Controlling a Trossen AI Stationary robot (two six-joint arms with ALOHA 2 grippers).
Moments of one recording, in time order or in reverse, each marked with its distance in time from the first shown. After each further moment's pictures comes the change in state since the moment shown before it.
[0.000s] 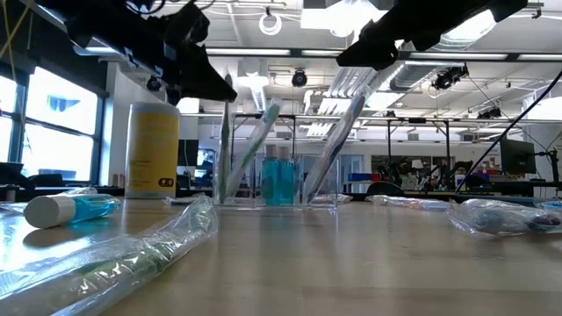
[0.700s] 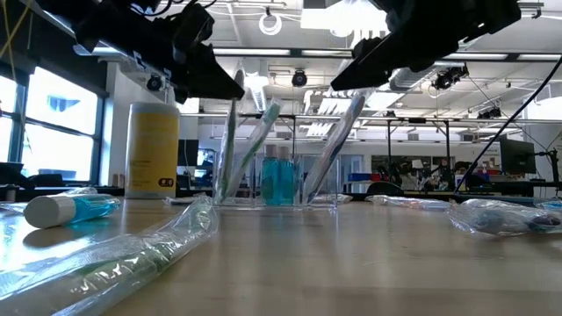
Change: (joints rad) left arm 0.009 0.018 0.000 0.085 -0.005 0.082; right arm 0.000 0.082 0.000 0.013 0.002 -0.027
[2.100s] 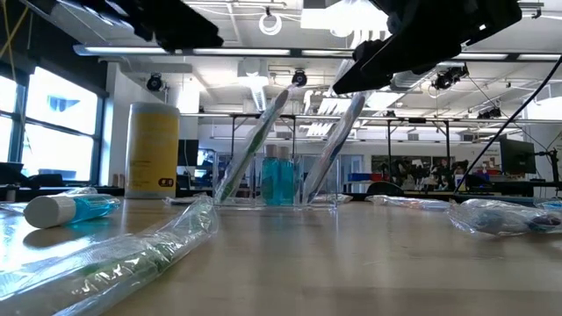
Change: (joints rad) left arm -0.260 -0.191 0.002 -0.085 -0.078 0.283; right arm 0.000 0.000 0.000 -0.012 -0.002 0.000
